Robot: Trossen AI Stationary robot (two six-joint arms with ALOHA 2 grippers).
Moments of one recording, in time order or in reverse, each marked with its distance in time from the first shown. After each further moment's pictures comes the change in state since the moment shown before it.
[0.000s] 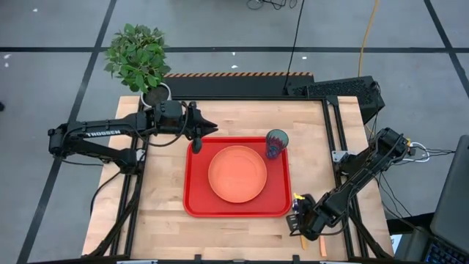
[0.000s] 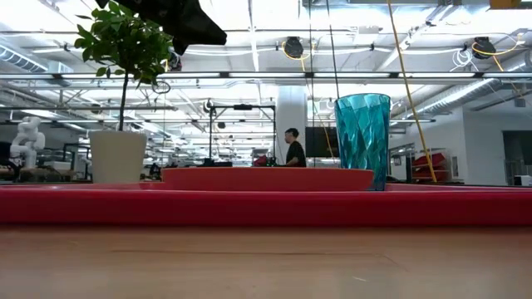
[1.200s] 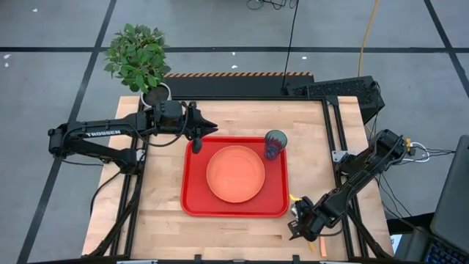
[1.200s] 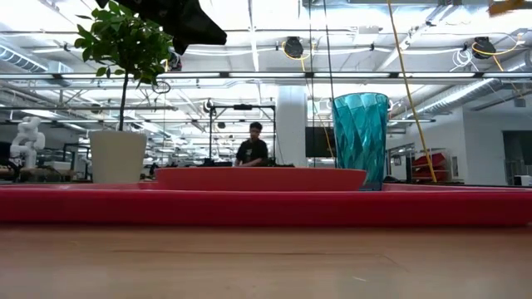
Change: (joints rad) left arm 0.000 0.000 0.000 0.000 0.000 0.007; right arm 0.003 0.016 -0.001 0.013 -0.076 -0.197
